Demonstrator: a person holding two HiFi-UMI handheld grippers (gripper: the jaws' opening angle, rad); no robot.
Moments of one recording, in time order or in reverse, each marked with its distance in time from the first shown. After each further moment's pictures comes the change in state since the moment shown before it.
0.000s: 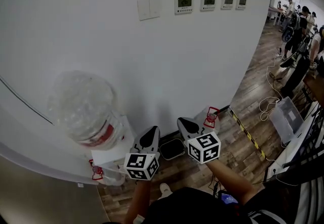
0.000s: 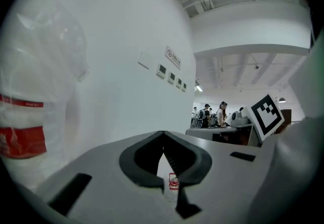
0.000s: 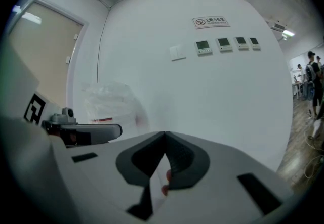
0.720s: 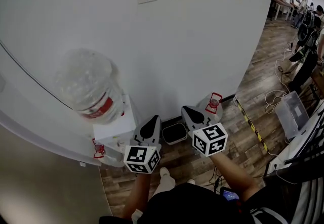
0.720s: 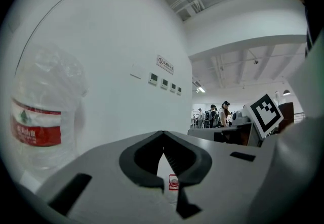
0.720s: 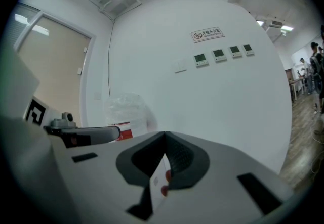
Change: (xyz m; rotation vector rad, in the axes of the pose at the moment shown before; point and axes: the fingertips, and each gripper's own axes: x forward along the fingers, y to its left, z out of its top) left arm -0.052 -0.076 0.001 0.060 -0.056 0.063; right arm -0.087 0.008 0.000 0.028 -0.069 0.068
